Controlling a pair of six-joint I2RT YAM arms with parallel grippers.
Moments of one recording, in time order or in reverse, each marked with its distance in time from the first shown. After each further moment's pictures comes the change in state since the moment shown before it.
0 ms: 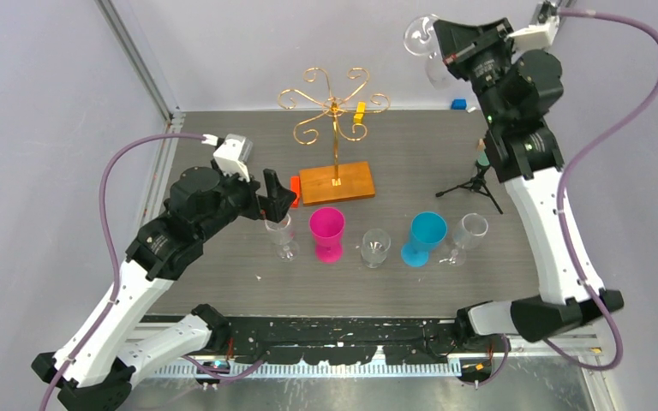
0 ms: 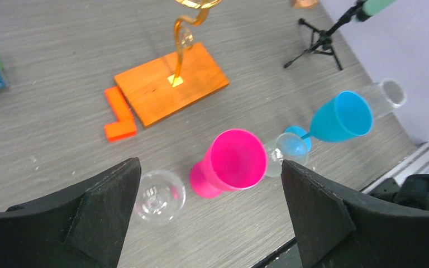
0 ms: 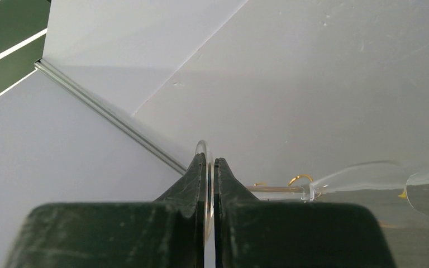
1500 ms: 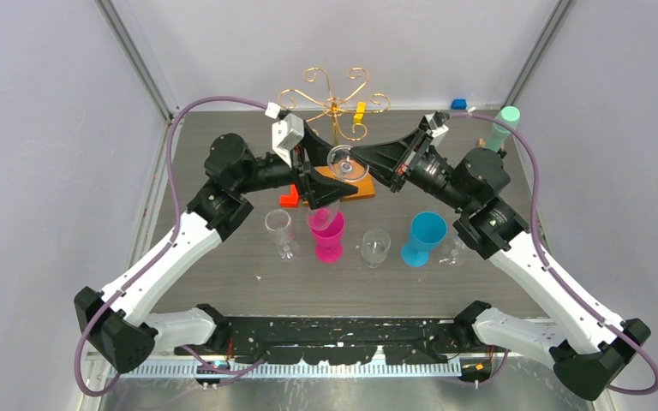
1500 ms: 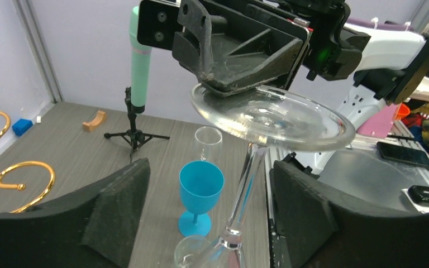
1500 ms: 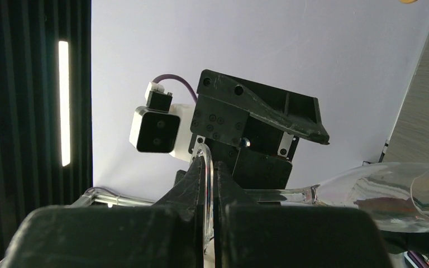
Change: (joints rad) left arm -0.005 0.330 -0.003 0.889 0.874 0.055; right arm 0.352 -0.404 -0.695 0.184 -0.394 0.755
